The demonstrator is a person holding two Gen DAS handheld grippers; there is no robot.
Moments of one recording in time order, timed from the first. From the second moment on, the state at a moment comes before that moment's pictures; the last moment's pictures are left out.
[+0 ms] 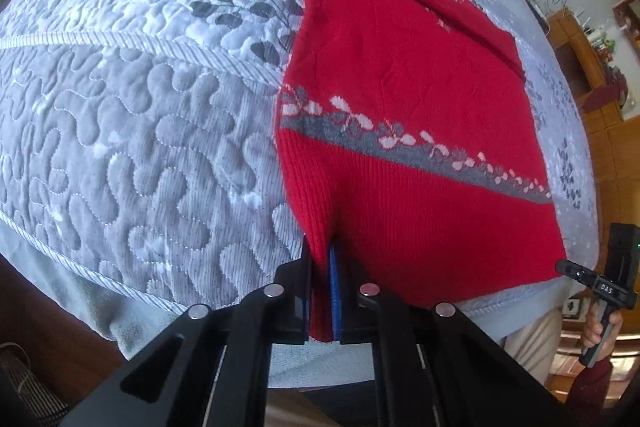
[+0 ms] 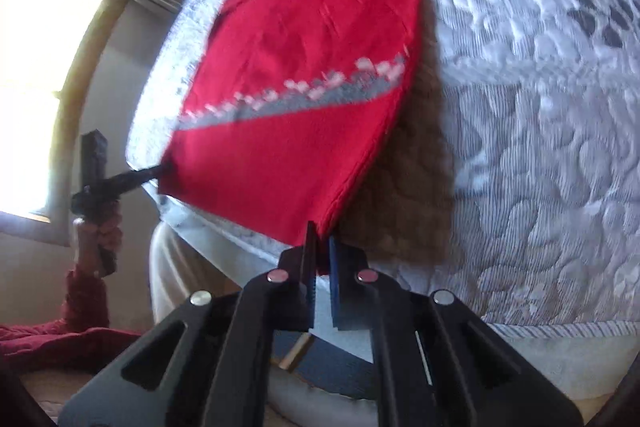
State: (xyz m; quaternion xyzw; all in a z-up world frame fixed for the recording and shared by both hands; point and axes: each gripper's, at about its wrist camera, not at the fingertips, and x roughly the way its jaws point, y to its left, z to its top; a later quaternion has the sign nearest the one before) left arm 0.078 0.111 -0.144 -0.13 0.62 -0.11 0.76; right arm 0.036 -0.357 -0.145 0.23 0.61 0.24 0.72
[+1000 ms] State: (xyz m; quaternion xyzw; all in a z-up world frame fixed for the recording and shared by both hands) left arm 0.248 0.098 -0.127 -0.06 0.56 -0.06 0.82; right arm 0.223 -0.405 -0.137 0.21 0.59 0.20 0.75
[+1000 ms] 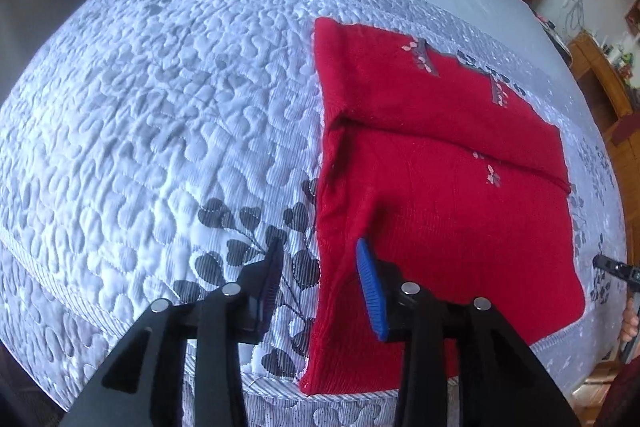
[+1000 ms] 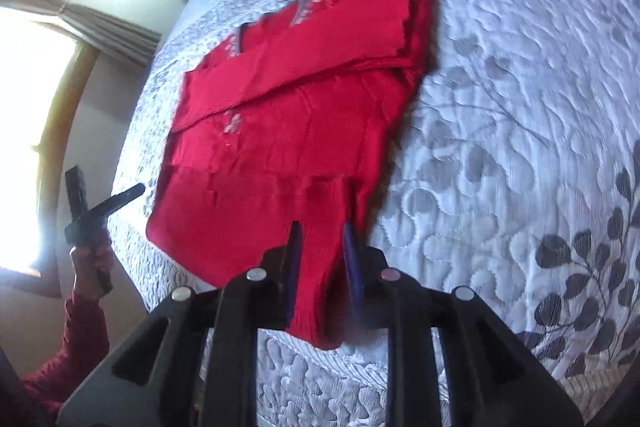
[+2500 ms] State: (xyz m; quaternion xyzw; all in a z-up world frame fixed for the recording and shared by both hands) left arm 0.284 0.060 -0.132 0.06 0.51 -0.11 0.85; right arm 0.266 -0.372 -0.167 0.11 0.61 0.23 0.75
